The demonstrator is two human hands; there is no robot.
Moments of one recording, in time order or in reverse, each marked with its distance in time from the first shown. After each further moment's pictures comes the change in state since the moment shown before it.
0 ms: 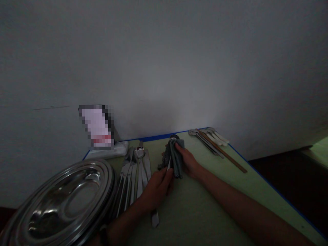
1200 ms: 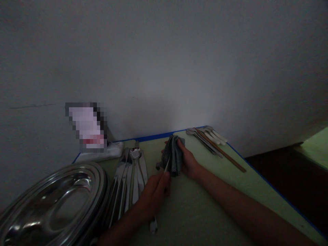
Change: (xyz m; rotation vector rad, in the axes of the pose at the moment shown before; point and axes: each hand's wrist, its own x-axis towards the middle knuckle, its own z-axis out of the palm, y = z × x) left_hand -0.001 -0.007 0.001 -0.040 0.025 0.020; right_hand 0.008 -0.005 -0.003 0.256 0.023 0.093
